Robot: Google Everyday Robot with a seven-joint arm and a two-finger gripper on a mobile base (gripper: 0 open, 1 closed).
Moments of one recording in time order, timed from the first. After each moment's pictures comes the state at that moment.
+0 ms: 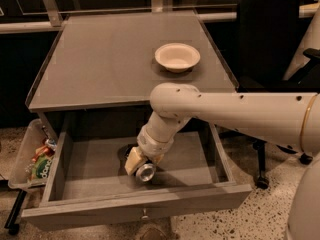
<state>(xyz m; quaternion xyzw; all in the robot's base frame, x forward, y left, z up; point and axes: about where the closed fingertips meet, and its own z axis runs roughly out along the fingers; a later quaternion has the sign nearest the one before) 0.485 0.041 0.641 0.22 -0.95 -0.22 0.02</state>
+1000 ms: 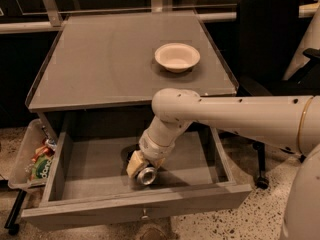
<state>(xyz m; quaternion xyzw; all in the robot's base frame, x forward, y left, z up) 0.482 0.039 0.623 0.21 -0.95 -0.22 0.03</state>
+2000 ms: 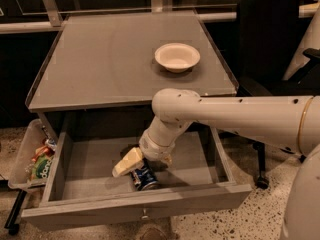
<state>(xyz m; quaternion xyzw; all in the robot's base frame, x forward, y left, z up) 0.482 0.039 0.623 0.21 -0.95 -0.22 0.03</state>
